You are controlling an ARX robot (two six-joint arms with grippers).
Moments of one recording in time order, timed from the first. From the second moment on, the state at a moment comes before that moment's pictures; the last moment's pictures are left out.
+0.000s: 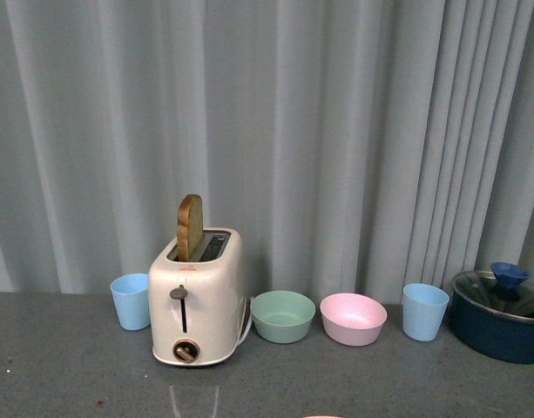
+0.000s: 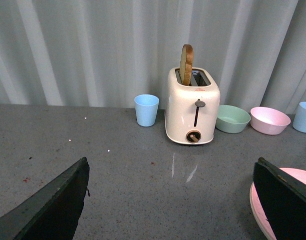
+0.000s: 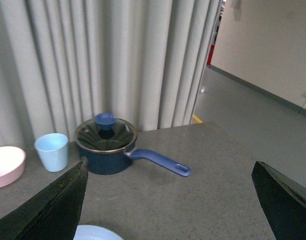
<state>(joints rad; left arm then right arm) 0.00 0.00 0.03 0.00 0.00 0.00 -0.34 0.88 0.30 0.59 0.08 -0.08</state>
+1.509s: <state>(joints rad) 0.00 0.00 0.03 0.00 0.00 0.00 -0.45 2.01 0.81 0.18 -0.30 -0.30</state>
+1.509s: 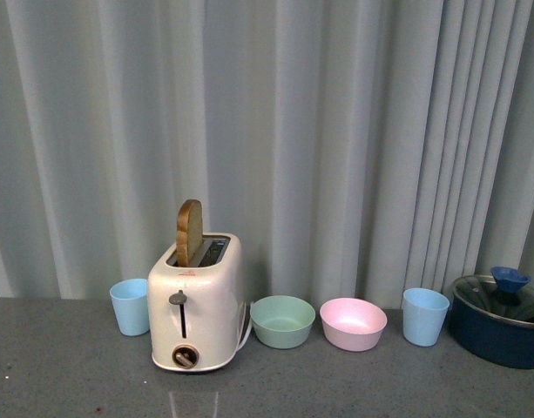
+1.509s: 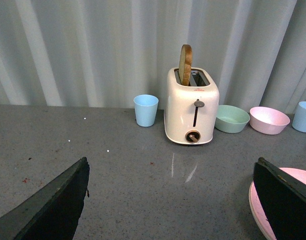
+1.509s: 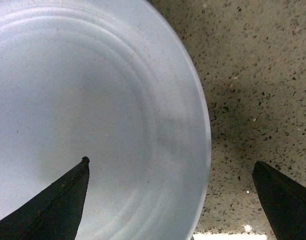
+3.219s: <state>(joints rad) 0.00 0.00 0.03 0.00 0.00 0.00 -0.19 1.51 0.76 0.27 -0.28 -0.05</state>
